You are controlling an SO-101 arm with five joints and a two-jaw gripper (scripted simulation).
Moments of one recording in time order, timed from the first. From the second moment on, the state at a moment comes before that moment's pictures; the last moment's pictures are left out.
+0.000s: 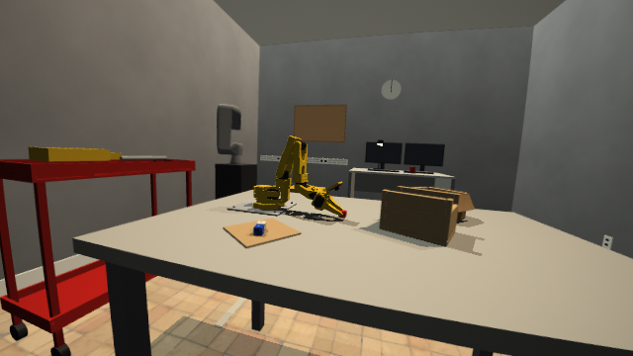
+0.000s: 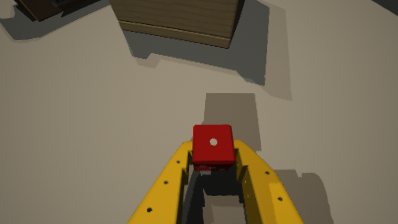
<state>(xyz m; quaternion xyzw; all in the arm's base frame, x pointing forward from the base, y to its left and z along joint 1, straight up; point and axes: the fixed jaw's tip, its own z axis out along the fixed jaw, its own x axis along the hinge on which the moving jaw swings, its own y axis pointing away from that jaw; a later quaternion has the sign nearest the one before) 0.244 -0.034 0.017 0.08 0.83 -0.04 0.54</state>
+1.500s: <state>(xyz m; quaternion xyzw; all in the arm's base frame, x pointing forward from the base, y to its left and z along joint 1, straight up) 0.245 -0.034 0.009 0.08 0.83 -0.04 0.55</state>
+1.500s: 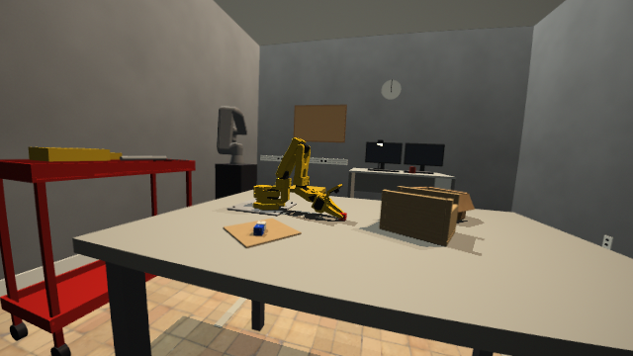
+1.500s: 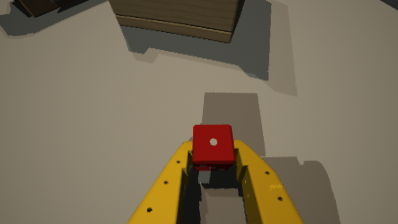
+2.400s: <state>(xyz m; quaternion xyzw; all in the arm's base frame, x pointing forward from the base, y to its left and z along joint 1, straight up) 0.245 -0.034 0.009 0.08 0.83 -0.04 0.55</state>
